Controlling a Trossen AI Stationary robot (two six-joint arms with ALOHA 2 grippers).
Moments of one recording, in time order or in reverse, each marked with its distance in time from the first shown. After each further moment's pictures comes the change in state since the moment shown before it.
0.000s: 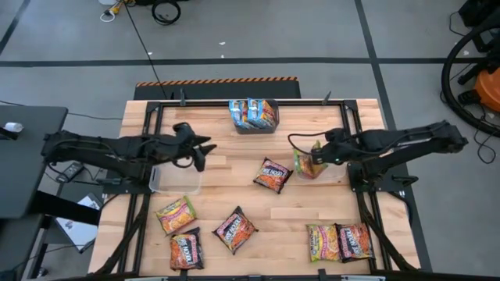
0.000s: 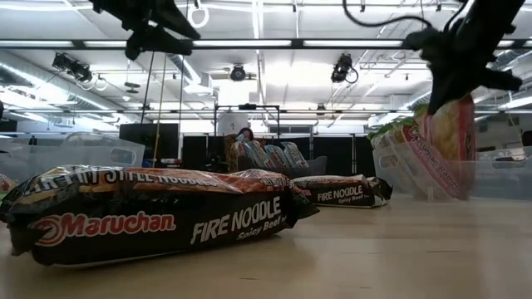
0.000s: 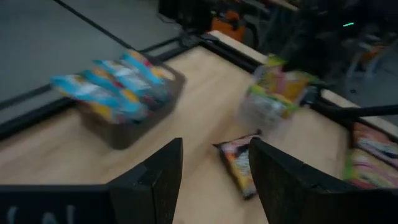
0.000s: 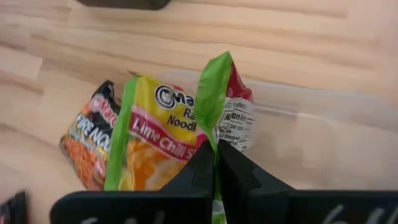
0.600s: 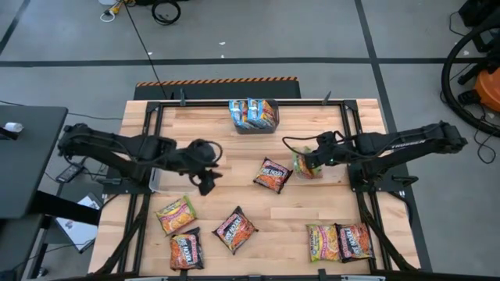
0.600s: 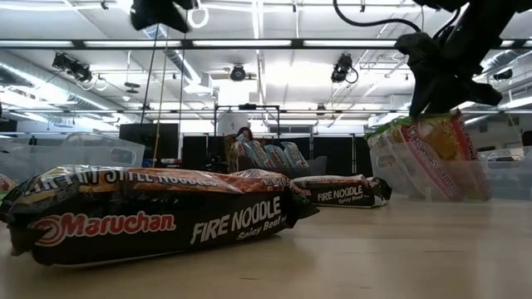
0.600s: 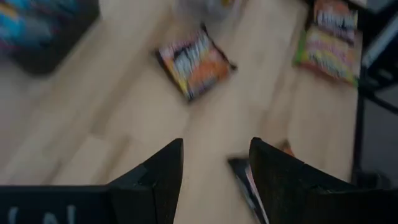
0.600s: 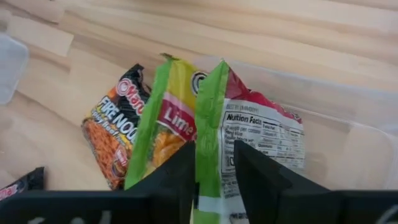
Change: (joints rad) left arm -0.157 0.318 0.448 -0.544 0.261 -0.103; right arm -0.017 0.029 -0.069 0.214 -0.062 -0.156
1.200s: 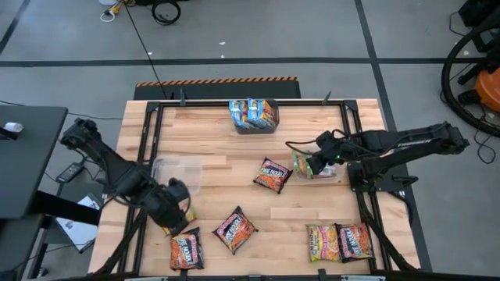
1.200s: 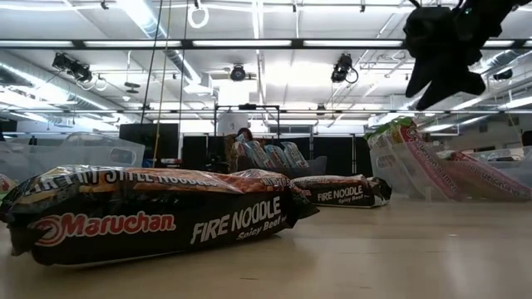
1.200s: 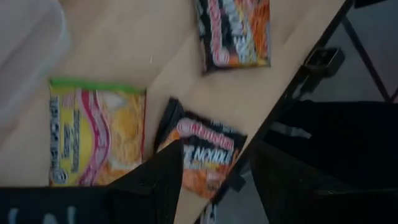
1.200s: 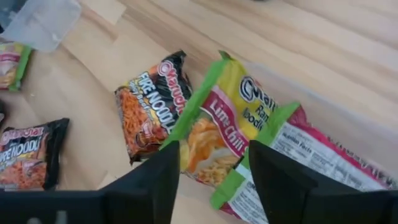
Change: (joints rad) left arm -0.466 0.008 0.001 -0.257 0.149 -0.775; right arm 0.000 -0.061 0.038 0.011 -0.078 -0.288
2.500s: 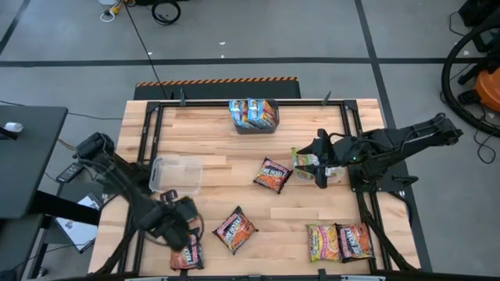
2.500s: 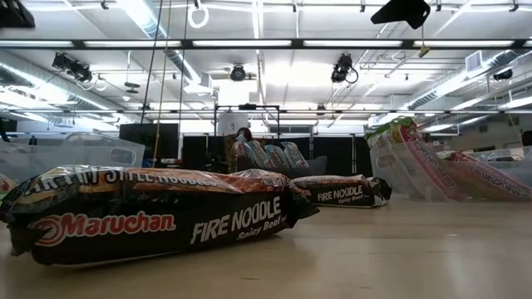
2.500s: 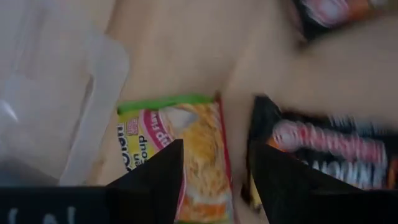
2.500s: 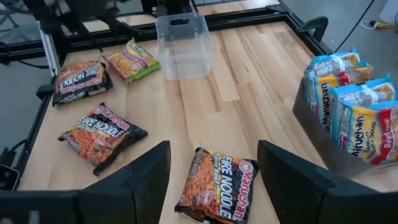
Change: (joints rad) left arm -0.080 0.299 -0.024 -0.093 -0.137 0.205; right arm 0.198 0.077 0.228 0.211 0.080 -0.658
